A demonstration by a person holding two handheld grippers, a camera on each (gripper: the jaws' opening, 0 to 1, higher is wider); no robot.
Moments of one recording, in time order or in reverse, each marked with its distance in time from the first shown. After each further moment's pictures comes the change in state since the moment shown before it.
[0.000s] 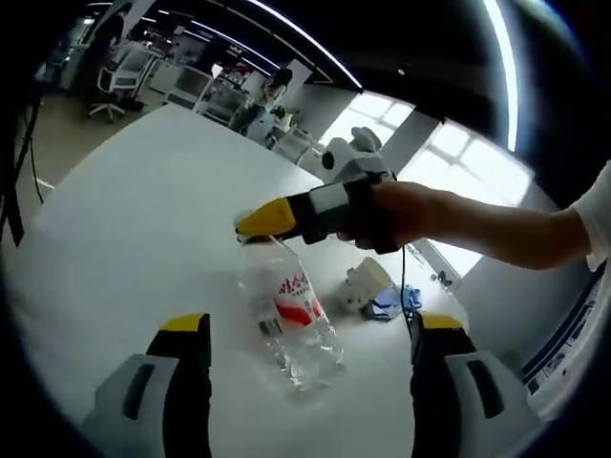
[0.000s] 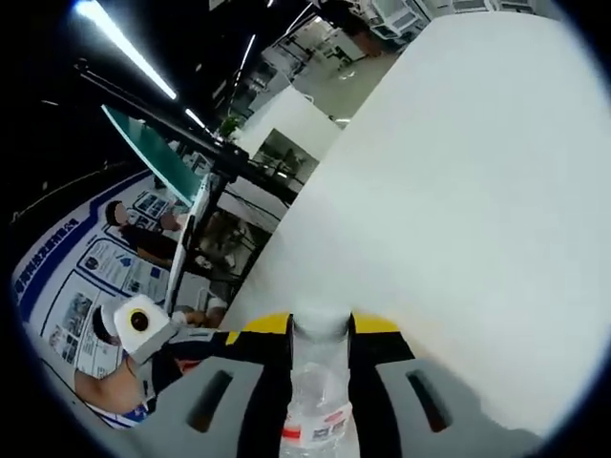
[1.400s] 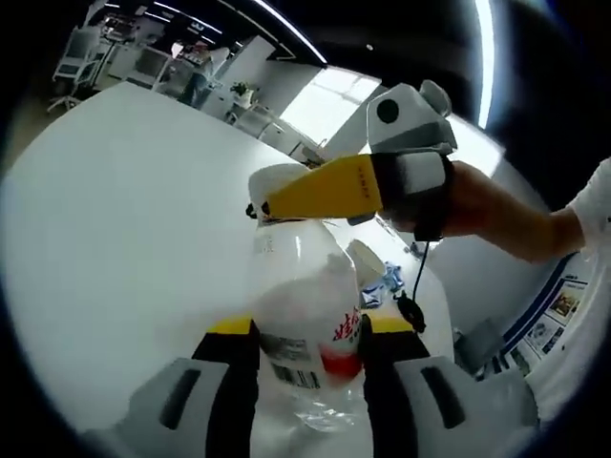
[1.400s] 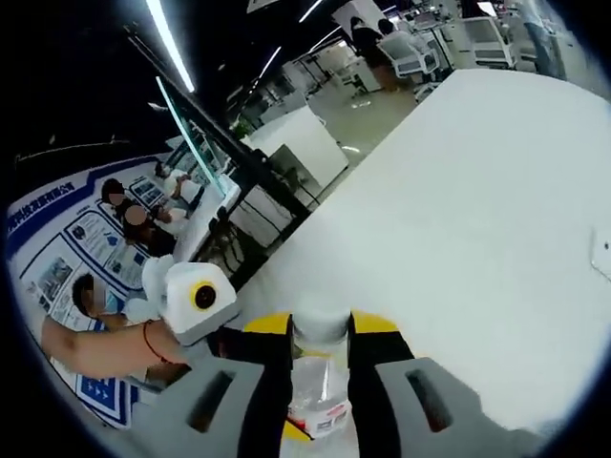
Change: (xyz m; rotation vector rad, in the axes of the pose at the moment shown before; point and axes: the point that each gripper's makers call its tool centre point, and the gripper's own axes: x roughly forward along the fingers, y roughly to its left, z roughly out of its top) left arm 0.053 -0.012 -0.013 0.069 0.125 -0.176; right arm -0.038 0.024 -0.002 -0.170 -0.114 -0.068
